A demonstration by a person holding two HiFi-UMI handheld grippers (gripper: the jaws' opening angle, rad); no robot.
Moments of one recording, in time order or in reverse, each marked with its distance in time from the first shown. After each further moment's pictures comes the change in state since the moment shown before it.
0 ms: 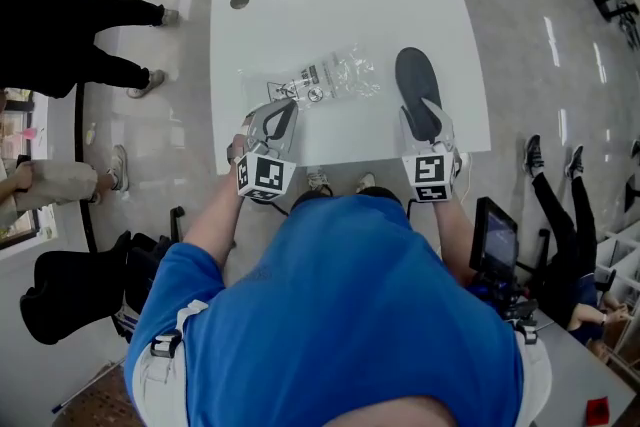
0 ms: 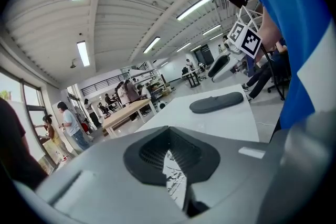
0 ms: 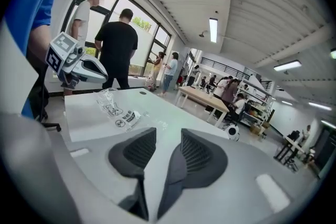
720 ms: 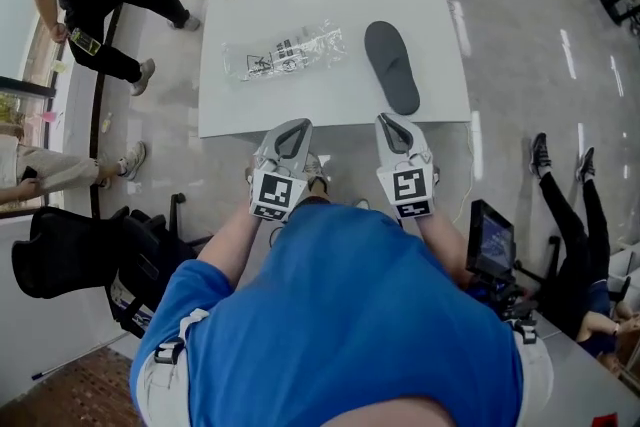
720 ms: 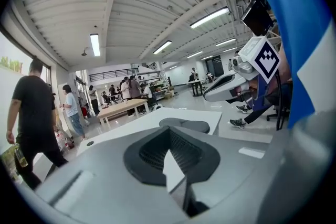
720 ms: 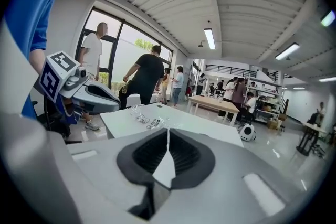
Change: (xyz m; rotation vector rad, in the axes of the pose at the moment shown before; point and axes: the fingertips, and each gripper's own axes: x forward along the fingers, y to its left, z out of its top) left arm -0.062 -0.167 0.106 -0.224 -0.034 0.020; right arm -0.148 0.025 -0.029 0.123 -0.161 0.152
